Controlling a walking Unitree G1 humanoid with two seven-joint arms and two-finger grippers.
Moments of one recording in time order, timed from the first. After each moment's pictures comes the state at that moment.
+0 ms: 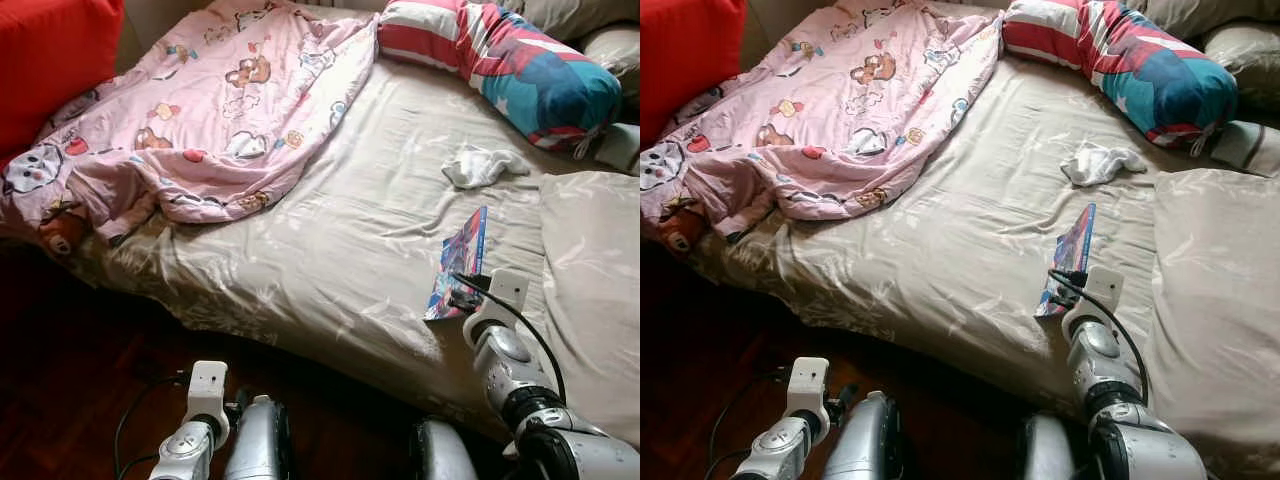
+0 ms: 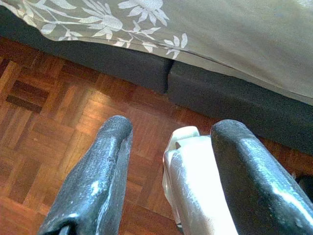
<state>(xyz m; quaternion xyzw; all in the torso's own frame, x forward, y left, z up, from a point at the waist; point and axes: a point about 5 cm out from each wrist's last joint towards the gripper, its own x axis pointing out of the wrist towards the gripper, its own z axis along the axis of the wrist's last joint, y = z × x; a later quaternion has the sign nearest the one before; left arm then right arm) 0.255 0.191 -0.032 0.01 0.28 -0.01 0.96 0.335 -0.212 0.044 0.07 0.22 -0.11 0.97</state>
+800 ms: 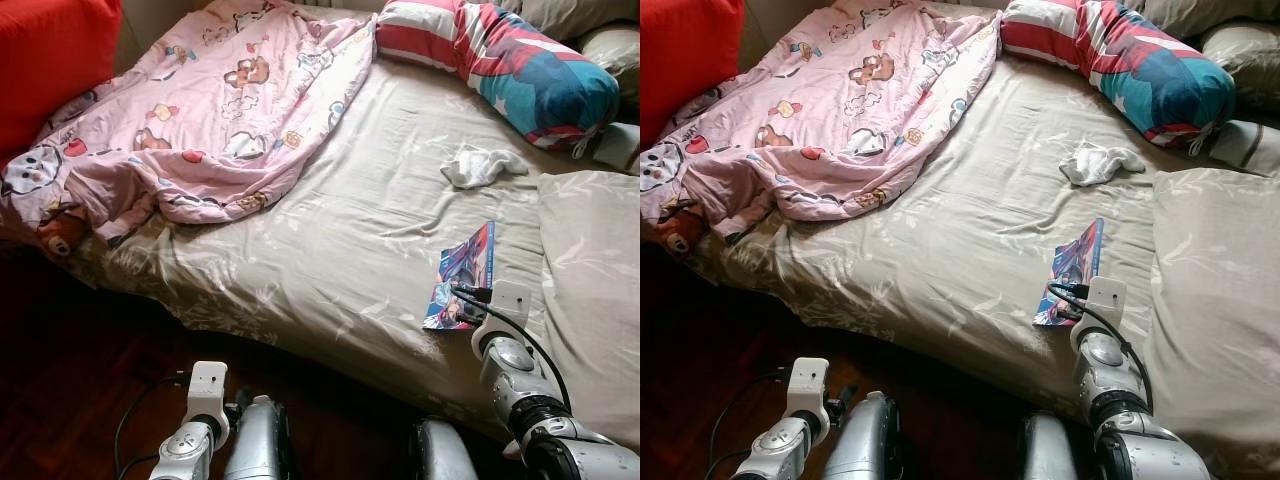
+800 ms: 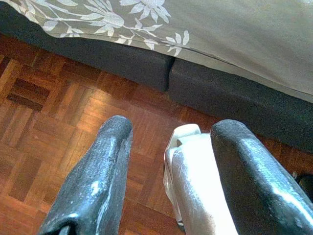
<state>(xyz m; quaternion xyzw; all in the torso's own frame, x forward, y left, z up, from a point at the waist) 0.254 0.191 -0.033 0.01 0.28 -0.01 0.96 0.328 -0.223 0.038 0.03 0.24 -0.15 0.96</state>
